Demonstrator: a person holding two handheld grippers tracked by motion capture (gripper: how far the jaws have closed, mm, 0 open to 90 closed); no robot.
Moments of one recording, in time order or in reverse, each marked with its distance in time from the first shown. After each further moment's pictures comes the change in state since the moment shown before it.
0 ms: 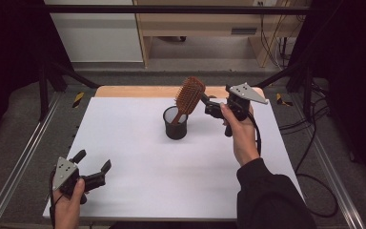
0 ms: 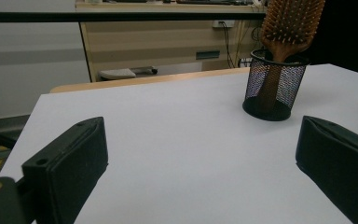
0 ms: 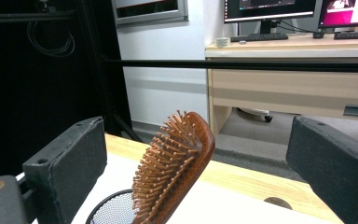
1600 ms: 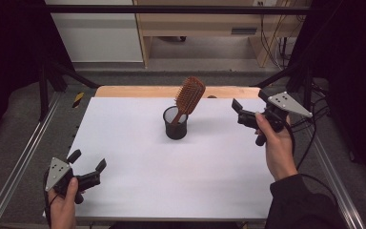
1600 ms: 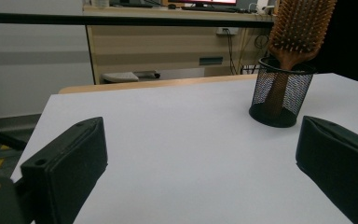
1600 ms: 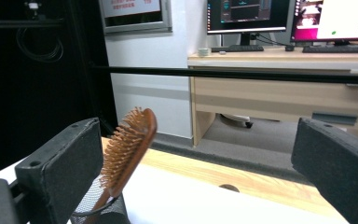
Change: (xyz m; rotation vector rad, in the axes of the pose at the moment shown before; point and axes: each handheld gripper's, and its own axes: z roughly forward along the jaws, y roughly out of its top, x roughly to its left) left arm 0.011 0.000 -0.005 -0.027 0.002 -0.021; right arm -0.047 0.009 -0.076 -0.035 -0.040 -0.025
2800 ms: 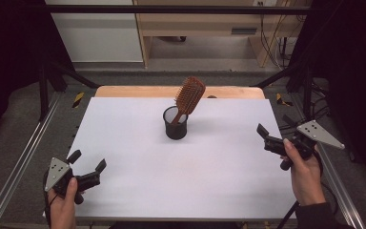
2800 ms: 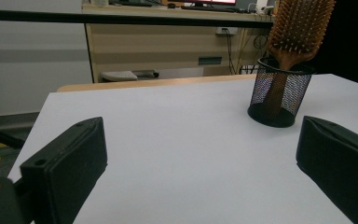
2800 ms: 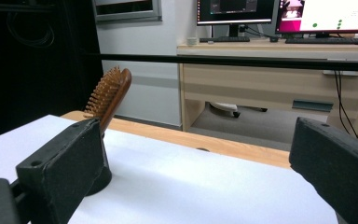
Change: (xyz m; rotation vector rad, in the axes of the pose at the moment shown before) left arm 0.001 0.000 0.000 0.003 0.003 -0.016; right arm -0.038 -0.040 -0.074 0.021 -0.026 -0.016
